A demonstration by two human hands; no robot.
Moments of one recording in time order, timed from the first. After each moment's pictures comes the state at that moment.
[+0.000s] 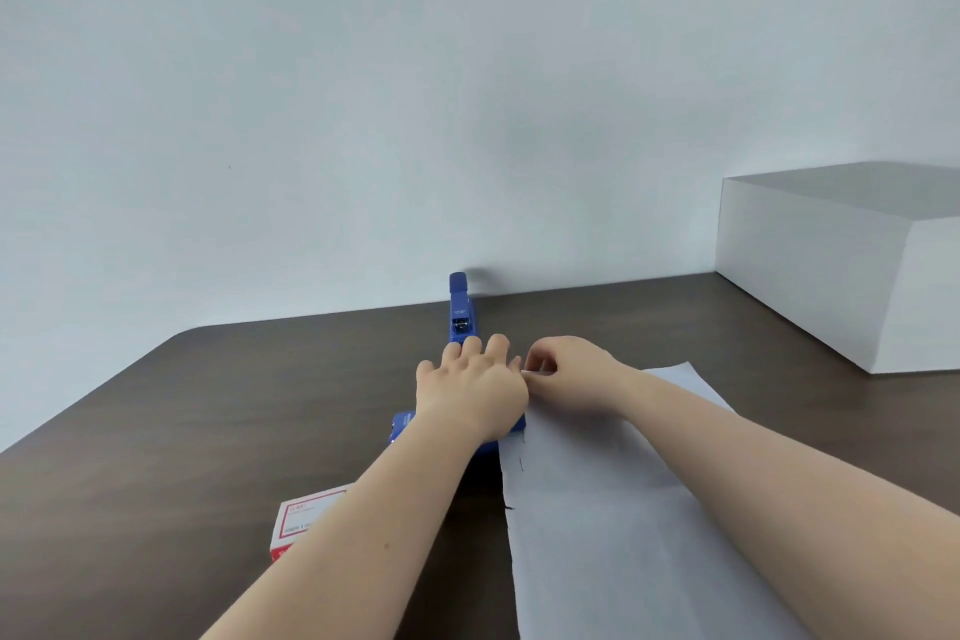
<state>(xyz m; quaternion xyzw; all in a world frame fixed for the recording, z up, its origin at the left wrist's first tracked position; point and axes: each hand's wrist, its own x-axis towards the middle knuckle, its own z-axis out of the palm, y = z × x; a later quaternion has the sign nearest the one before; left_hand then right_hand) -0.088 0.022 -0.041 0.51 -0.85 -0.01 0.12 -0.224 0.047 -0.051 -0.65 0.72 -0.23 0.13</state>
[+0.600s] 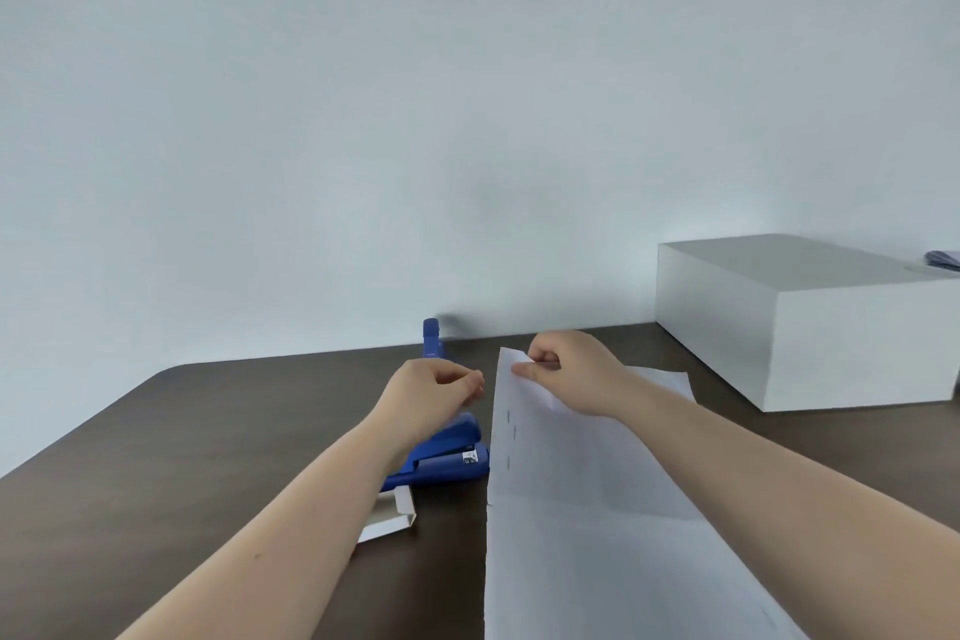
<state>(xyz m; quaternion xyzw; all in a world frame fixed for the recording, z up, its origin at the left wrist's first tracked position) -0.052 0.070 0.015 0.43 -0.74 -0.40 0.33 -0.240 0.115 0.012 -0.64 0.70 -0.32 0.04</state>
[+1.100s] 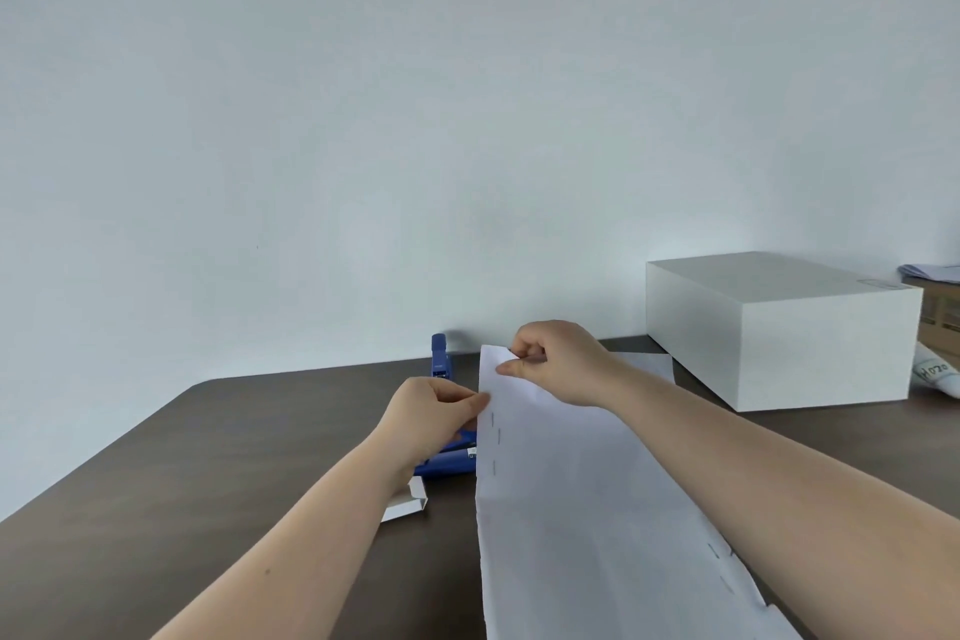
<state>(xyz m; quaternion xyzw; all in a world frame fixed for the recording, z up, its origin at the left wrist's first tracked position) -0.029 0.125 0.033 0.43 -0.73 -0.42 0.32 -0.205 0.166 0.053 -0.67 0.66 -0.35 0.04</state>
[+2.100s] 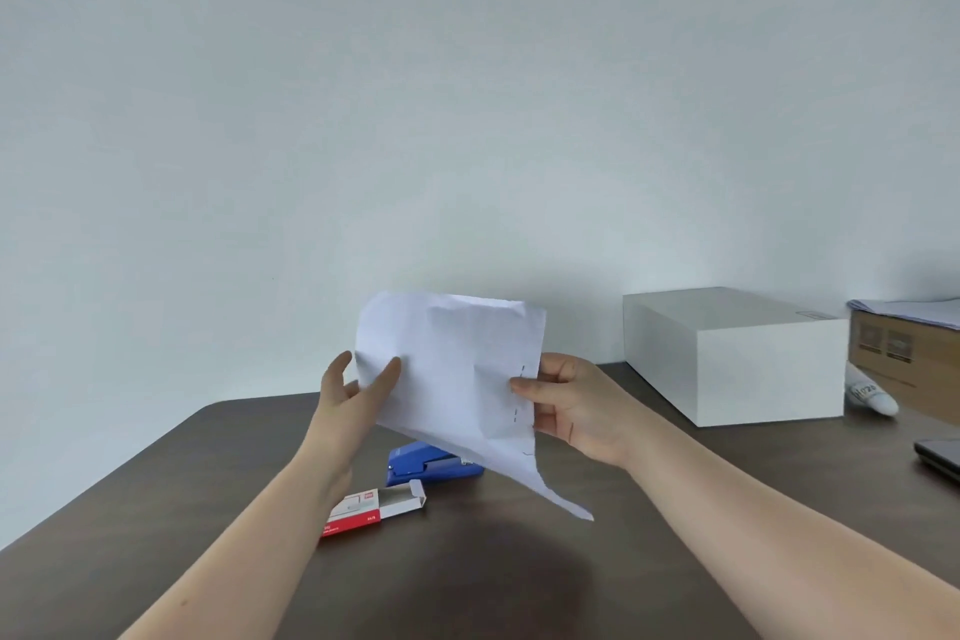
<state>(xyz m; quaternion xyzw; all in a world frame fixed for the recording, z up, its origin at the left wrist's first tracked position) 0.039 0.173 0.063 0.40 -0.59 -0.49 0.50 -0.177 0.252 0.058 -0.50 0.43 -0.60 0.45</state>
